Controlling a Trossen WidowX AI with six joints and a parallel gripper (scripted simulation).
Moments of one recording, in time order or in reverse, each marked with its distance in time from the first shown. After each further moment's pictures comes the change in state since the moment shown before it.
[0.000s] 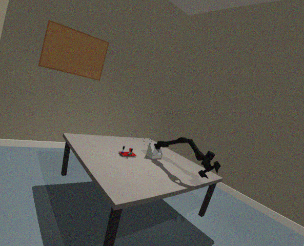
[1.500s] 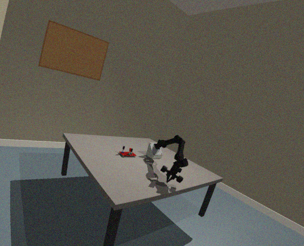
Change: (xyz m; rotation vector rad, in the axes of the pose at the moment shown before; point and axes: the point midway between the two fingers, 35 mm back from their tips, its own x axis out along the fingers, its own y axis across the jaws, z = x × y) arm 0.039 -0.282 0.194 -0.996 0.221 -0.605
